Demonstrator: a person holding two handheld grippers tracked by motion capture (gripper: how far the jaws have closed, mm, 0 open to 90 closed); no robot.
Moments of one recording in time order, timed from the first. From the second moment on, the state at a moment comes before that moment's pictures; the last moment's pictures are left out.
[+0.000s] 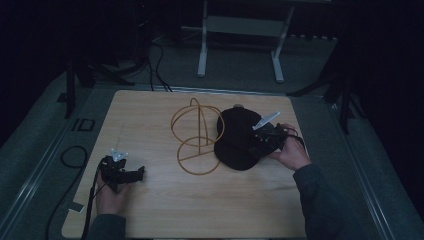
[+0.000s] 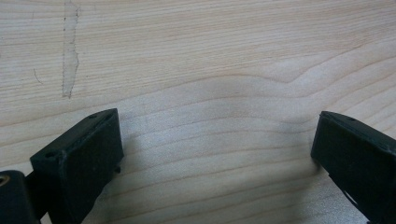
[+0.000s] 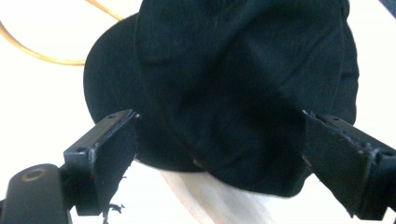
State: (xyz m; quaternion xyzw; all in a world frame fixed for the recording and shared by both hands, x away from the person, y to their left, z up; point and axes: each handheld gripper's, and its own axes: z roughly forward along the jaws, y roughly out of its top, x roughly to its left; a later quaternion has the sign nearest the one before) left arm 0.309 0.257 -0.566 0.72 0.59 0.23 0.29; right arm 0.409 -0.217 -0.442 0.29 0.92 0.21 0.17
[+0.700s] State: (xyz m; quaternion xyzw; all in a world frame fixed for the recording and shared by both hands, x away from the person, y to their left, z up) left arm 0.309 0.256 -0.566 0.72 0.59 0.23 0.29; right arm 0.453 -0.177 -0.427 0.30 0.92 0.20 0.18
